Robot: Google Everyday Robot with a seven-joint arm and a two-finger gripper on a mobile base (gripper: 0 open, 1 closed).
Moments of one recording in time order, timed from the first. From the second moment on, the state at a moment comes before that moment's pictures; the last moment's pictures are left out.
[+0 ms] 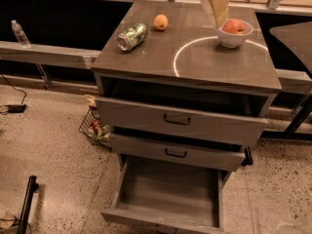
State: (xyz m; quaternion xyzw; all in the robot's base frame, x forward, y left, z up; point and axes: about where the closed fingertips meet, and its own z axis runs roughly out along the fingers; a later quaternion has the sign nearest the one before) arm 0.612 -0.083 1.070 -0.85 0.35 -0.34 0.17
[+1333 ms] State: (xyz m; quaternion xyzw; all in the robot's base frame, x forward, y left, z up) arm 0.741 -0.146 1.032 -0.86 0.33 -0.35 0.19
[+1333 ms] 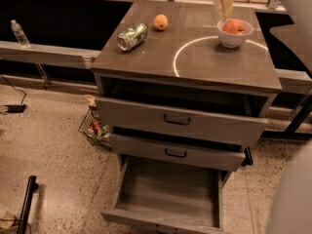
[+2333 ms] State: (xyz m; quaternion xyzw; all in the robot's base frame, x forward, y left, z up) arm 0.812 -0.090 0.922 -0.89 0.37 -0.23 0.14
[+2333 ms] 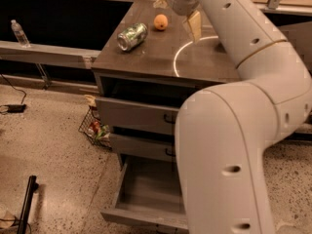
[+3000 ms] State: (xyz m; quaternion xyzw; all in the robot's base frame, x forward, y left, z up) arm 0.830 -0.021 0.878 -0.94 0.26 -0.20 0.09
